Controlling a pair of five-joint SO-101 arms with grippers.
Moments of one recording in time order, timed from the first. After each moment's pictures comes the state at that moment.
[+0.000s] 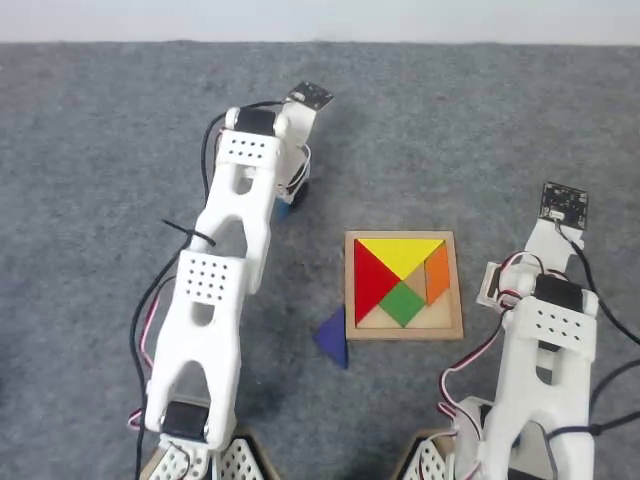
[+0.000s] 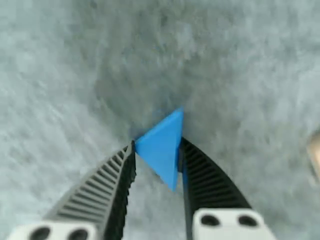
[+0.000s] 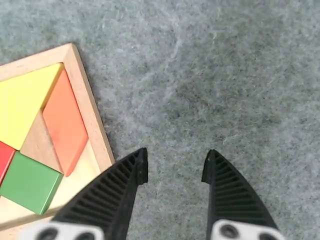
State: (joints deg) left arm 4.6 63.3 -59.6 98.0 -14.9; right arm 14.0 -38.0 57.1 57.2 -0.6
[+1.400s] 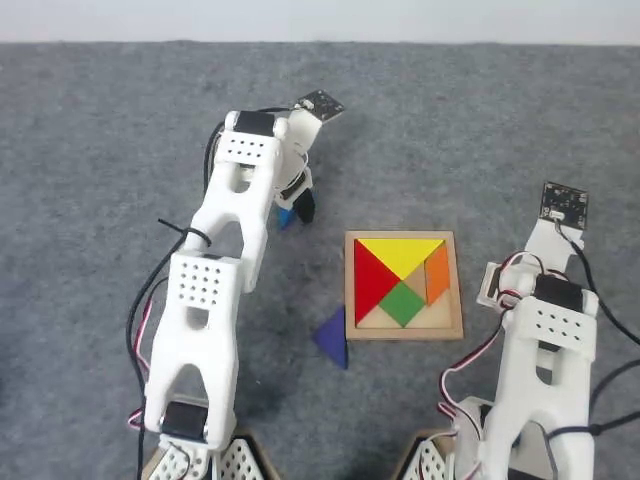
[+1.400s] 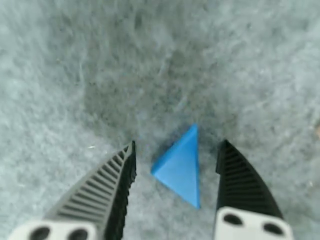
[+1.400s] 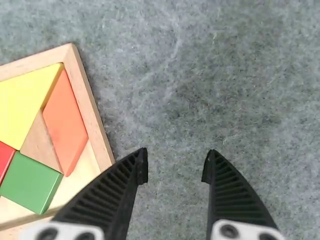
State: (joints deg) left arm 4.2 63.6 -57.7 93.1 -24.7; right arm 14.0 -38.0 57.1 57.2 -0.6
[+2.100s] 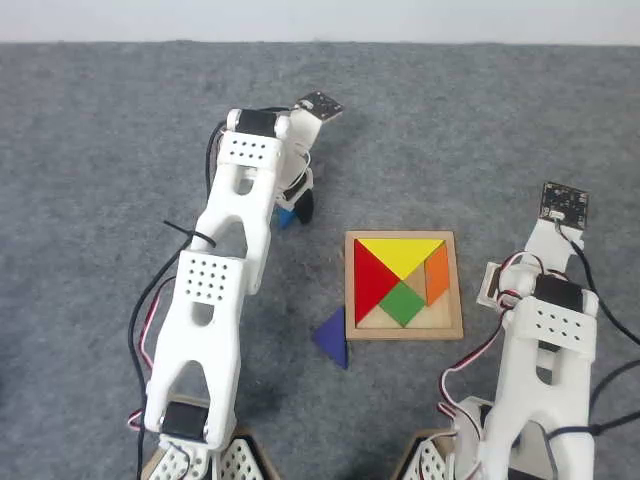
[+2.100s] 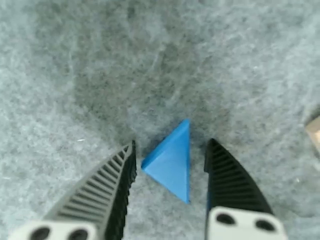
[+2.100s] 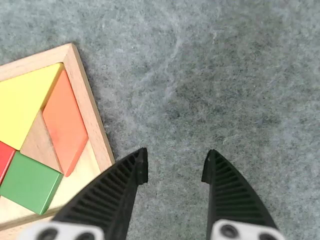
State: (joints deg) left arm 4.3 68.0 -65.5 98.5 -20.8; right arm 14.0 -38.0 57.1 57.2 -0.6
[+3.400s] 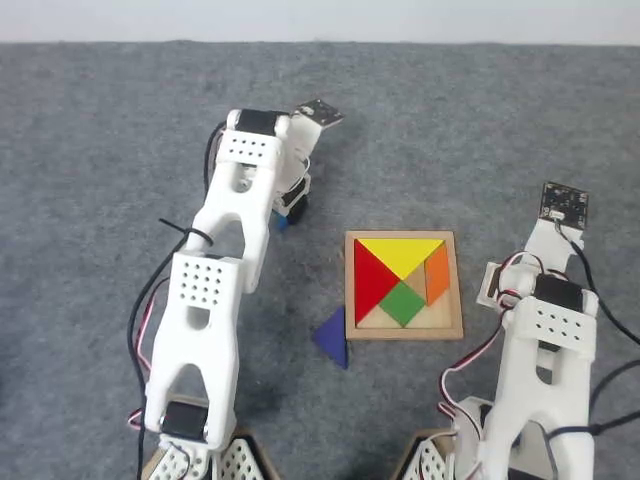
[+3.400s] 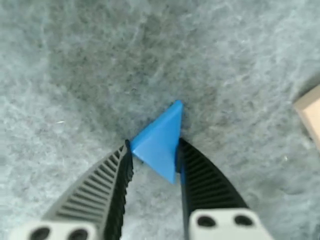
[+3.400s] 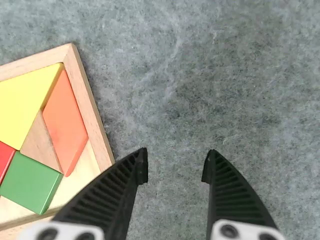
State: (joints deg) left arm 4.4 61.1 -54.3 98.4 -21.8; right arm 14.0 -38.0 57.1 57.2 -0.6
